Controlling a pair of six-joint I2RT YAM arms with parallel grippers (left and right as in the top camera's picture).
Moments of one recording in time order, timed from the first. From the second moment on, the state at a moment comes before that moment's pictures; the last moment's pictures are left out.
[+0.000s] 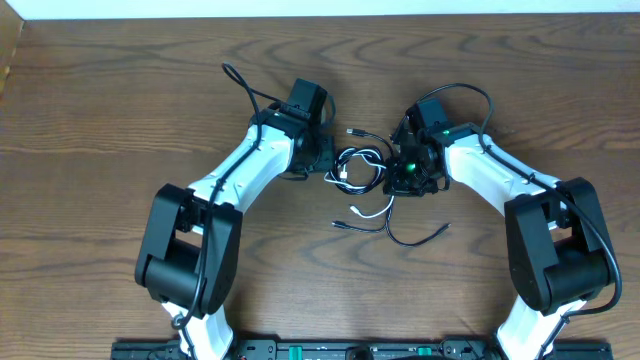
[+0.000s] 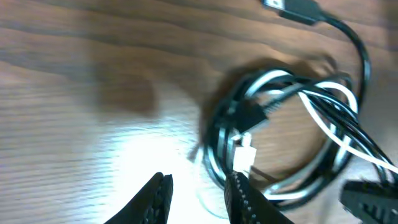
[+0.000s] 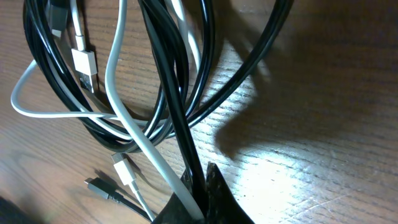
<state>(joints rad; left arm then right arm) -0.40 1.91 1.31 -0.67 0.20 -0.42 0.34 1.91 1.17 -0.65 -0.42 0.32</state>
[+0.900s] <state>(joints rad) -0.41 2.02 1.34 -0.74 0.18 -0.43 0.35 1.91 1.17 -0.70 -0.31 0.28</state>
